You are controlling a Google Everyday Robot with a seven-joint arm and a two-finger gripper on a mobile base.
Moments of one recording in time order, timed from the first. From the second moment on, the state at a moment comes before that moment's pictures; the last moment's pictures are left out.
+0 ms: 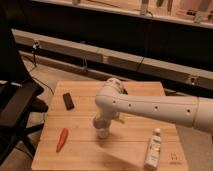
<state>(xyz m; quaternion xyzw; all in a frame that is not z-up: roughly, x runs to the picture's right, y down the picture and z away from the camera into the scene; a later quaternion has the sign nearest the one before) 0.032 0.166 0.759 -0.22 -0.19 -0.62 0.73</state>
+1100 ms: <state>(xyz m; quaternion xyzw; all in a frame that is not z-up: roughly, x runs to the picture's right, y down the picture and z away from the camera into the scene) 0.028 0.165 0.772 -0.22 -0.19 -0.63 0.72</state>
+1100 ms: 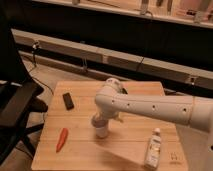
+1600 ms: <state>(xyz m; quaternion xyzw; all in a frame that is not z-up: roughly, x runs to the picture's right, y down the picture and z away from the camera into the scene) 0.026 0.163 0.778 -0.22 -0.19 -0.63 0.72</state>
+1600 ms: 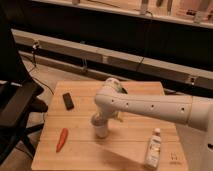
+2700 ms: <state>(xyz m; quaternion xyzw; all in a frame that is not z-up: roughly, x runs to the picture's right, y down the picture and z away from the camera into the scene) 0.023 0.156 0.786 -0.22 -0.19 -0.64 0.71</state>
